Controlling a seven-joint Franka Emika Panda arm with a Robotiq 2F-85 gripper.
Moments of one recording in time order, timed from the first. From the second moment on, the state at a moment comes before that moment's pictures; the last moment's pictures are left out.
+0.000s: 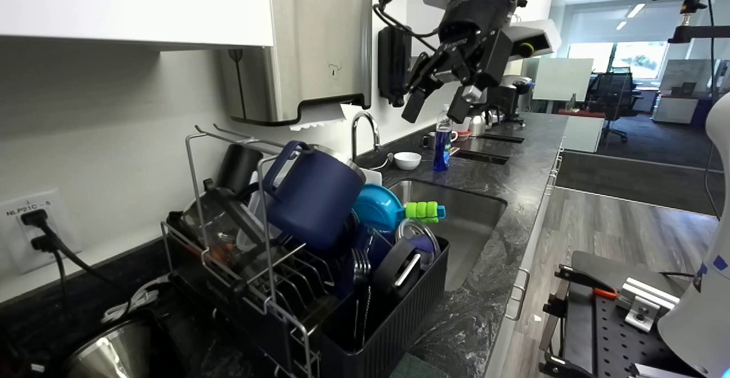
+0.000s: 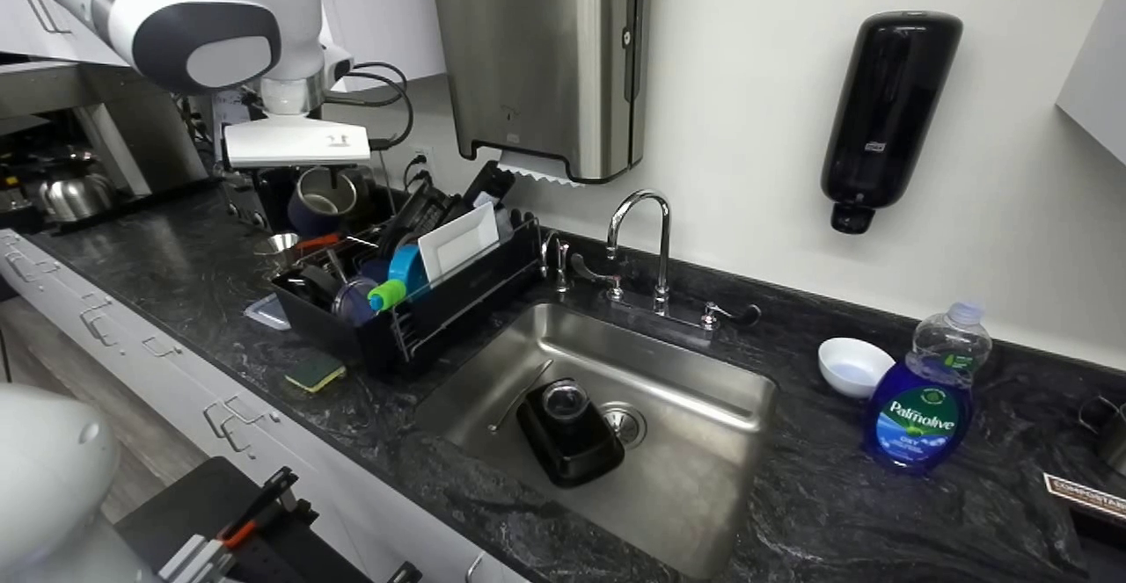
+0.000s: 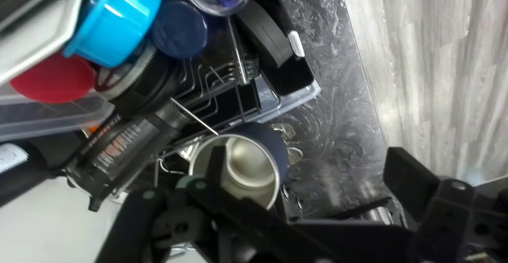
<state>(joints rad) 0.46 -0.56 -0.16 -2.58 0.54 2.29 -1.05</state>
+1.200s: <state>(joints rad) 0.37 -0.42 -0.02 -2.60 1.14 2.29 -1.78</state>
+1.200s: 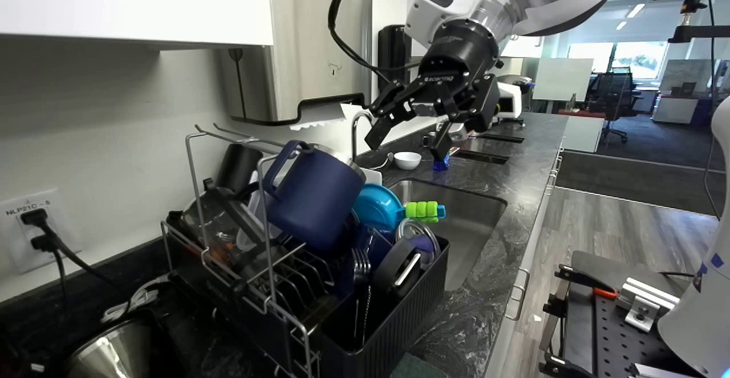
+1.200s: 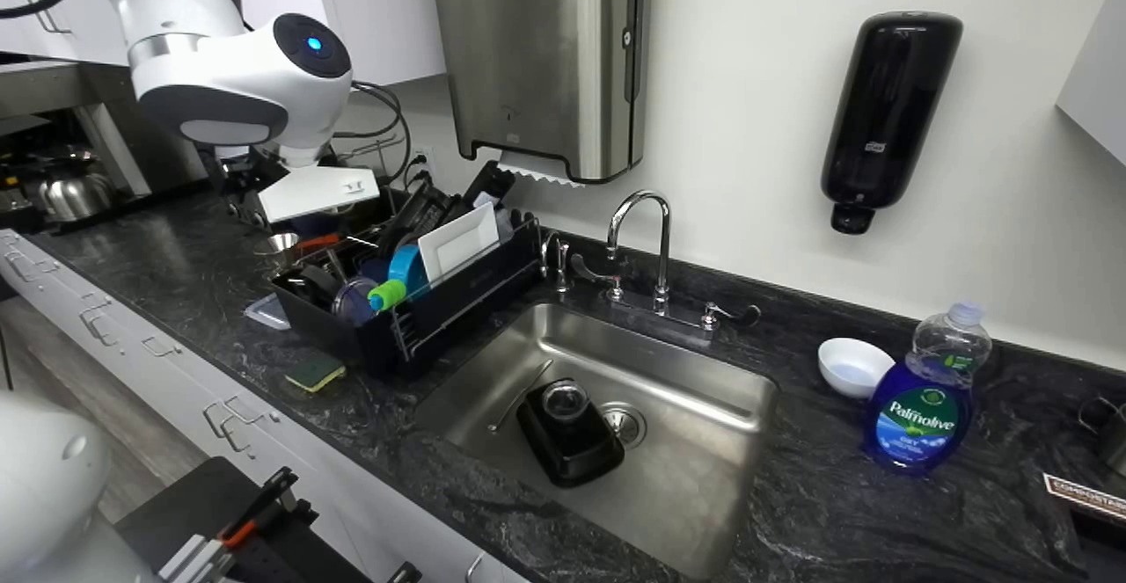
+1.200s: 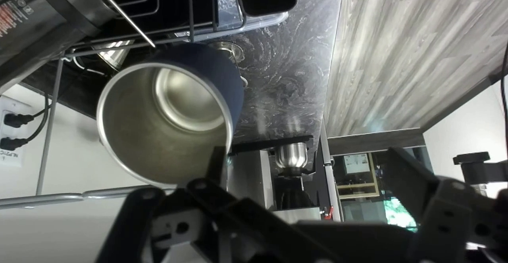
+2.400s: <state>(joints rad) 0.27 -0.26 0.08 -2.51 1.17 2.30 -1.85</state>
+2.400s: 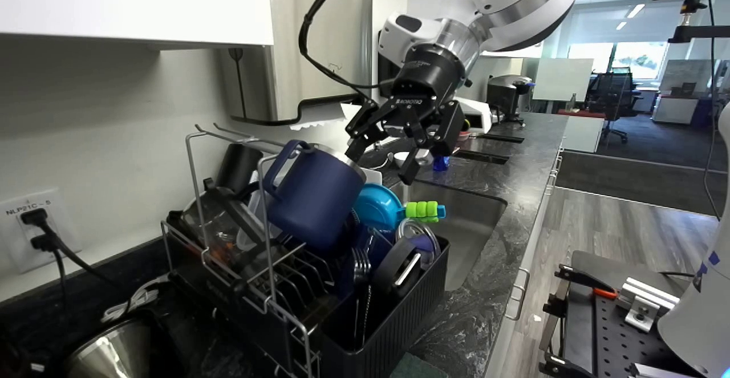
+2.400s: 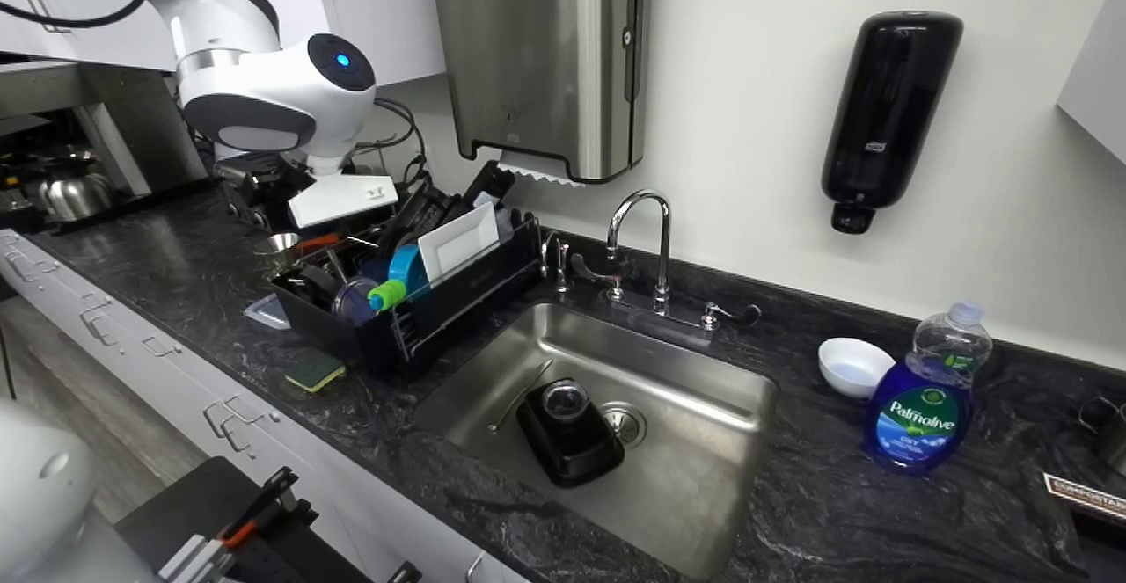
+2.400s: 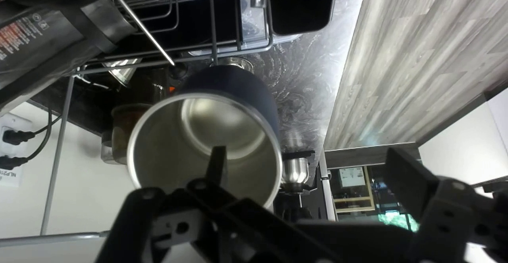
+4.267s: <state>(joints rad) 0.27 -0.17 0.12 -2.46 1.19 2.27 -1.90</state>
